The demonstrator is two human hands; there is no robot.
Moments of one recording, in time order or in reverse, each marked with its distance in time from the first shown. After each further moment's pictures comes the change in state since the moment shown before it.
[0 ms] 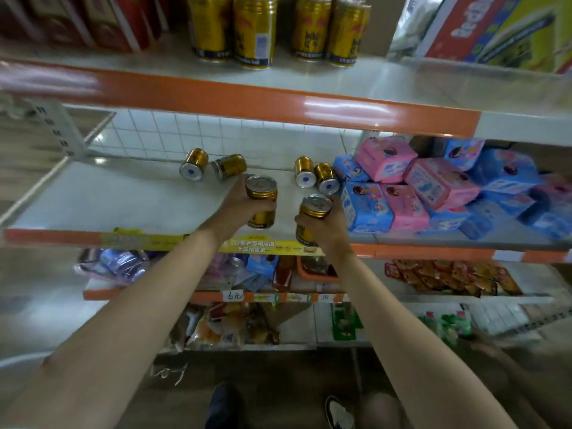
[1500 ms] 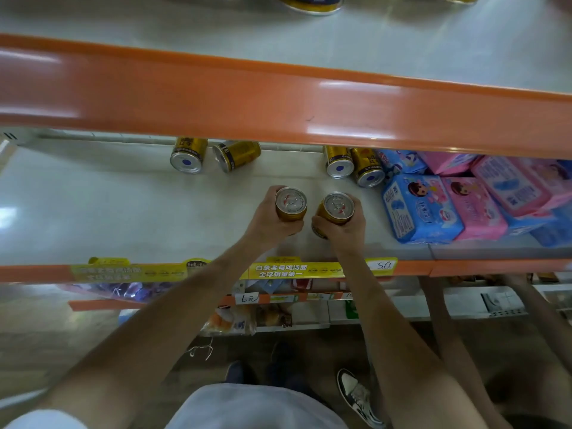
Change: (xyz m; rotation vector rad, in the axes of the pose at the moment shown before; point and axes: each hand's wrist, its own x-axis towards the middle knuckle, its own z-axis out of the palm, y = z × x) left_hand 0.122 -0.120 0.004 0.068 -0.030 0.010; right_hand 0.102 0.074 0.086 0.052 0.165 -0.043
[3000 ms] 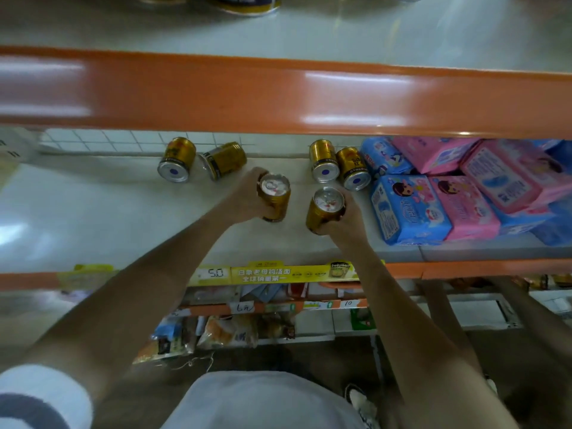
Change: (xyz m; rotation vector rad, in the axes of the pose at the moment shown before) left_hand 0.047 0.023 -0.024 0.405 -0.133 0.004; right_hand 0.028 -0.006 -0.038 -0.006 -0.255 0.114
